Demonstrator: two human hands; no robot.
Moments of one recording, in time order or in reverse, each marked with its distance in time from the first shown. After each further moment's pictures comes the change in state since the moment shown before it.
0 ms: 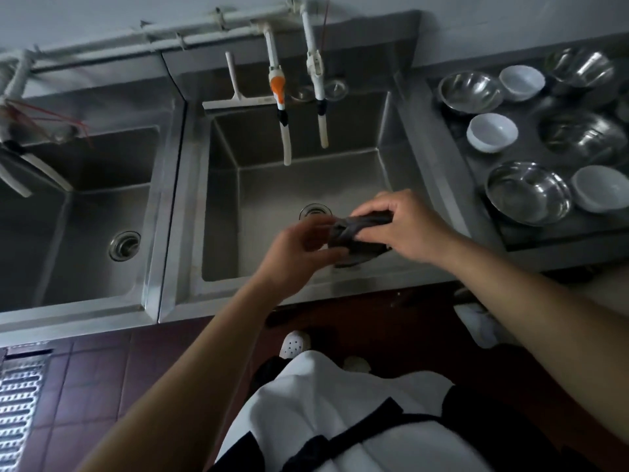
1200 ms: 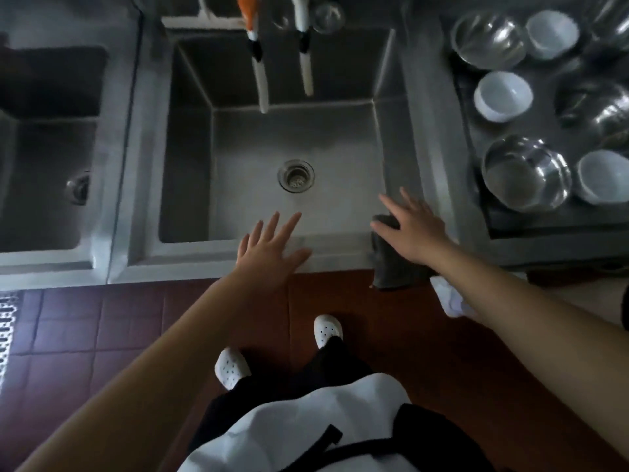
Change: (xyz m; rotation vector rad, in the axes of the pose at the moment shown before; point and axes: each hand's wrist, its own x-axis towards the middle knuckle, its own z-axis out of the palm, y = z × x) left_hand 0.018 -0.094 0.027 0.799 -0.070 -0.378; right_hand 0.015 0.167 -0.001 -0.594 -0.259 0.450
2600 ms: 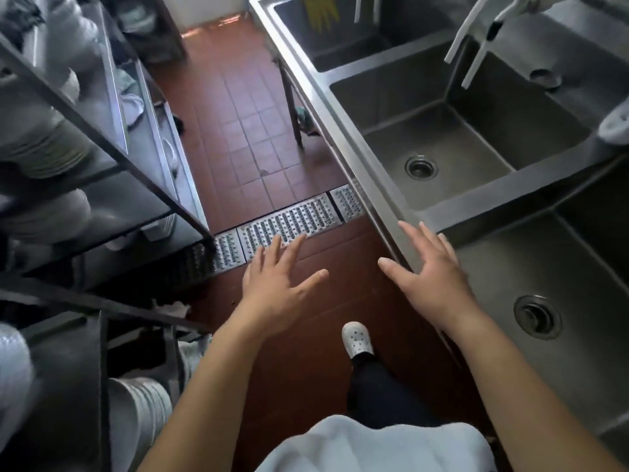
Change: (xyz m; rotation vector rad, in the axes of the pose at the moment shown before) left_hand -0.405 -0.695 -0.251 -0.626 0.676 -1.037; right_hand -0.100 -0.965 0.254 -0.035 -0.312 -0.958
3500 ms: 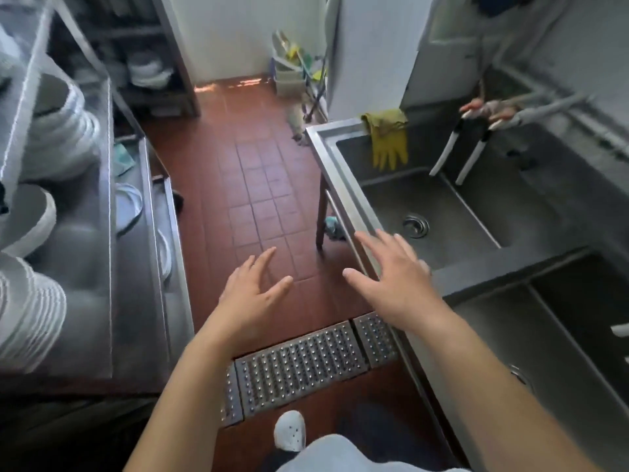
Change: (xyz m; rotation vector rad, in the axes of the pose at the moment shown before) left_hand 0.545 -0.117 -0.356 -0.307 0.080 0.004; right_hand 0.558 -0.389 0.067 -0.313 -0.064 -0.212
